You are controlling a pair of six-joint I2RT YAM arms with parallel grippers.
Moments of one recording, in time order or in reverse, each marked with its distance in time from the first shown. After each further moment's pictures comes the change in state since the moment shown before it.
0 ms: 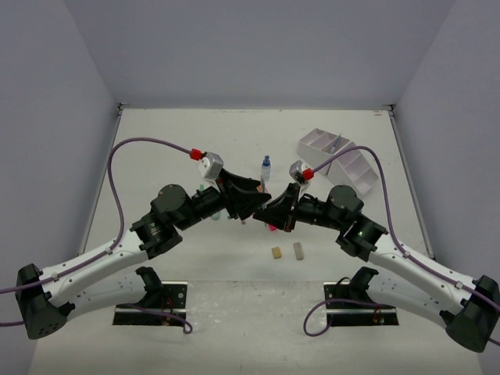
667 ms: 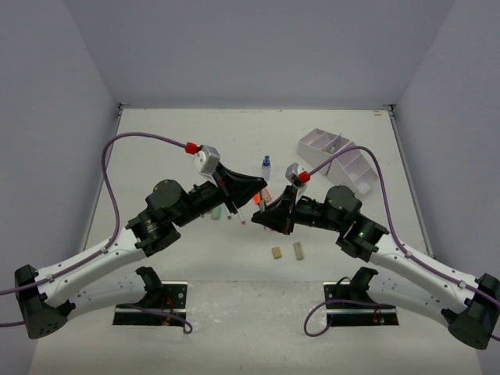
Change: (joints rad) left arm -0.001 0.004 0.086 -0.039 -0.020 0.019; right arm 0.047 0.000 0.032 -0.061 0.022 -0.046
